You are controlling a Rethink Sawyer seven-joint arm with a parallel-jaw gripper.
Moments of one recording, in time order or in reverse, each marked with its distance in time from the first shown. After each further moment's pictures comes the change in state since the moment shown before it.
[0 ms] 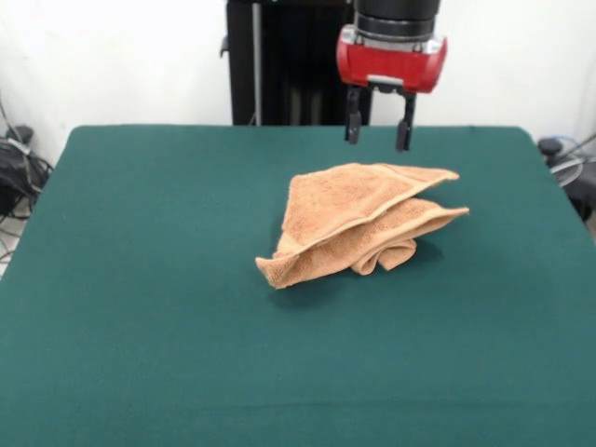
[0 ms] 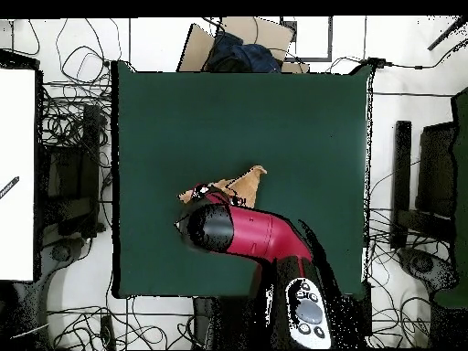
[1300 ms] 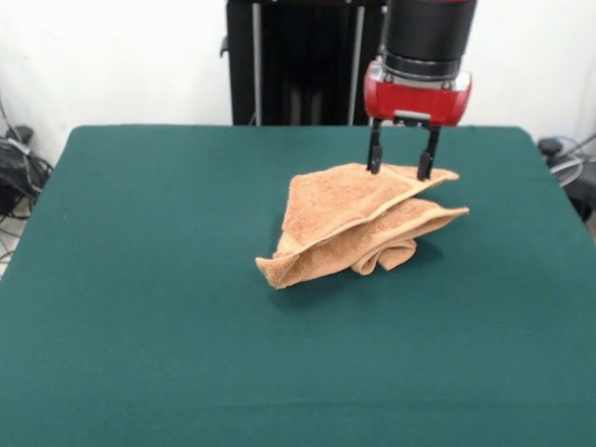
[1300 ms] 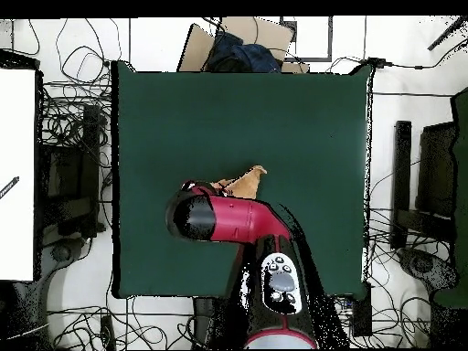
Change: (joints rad) arm 0.071 0.099 -0.018 -0.092 -0.053 0.000 0.000
